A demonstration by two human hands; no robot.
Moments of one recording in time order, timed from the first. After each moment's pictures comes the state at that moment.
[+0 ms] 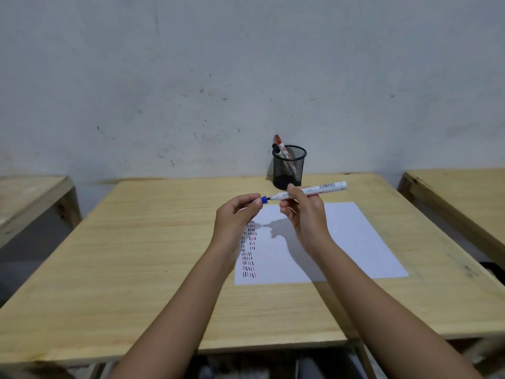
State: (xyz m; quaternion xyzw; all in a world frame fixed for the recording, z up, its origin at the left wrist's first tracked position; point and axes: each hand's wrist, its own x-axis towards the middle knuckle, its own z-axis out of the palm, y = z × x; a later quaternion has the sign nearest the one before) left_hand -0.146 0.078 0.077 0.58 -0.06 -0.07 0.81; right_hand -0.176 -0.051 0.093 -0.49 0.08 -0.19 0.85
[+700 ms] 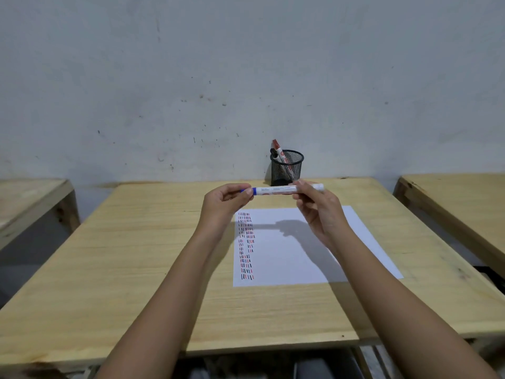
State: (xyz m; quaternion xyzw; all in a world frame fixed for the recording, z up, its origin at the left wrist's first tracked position) left_hand -0.129 0.097 0.103 0.62 -0.13 -0.04 0.77; right_hand -0.184 -0.082 0.110 -0.47 0.06 -0.15 0.87
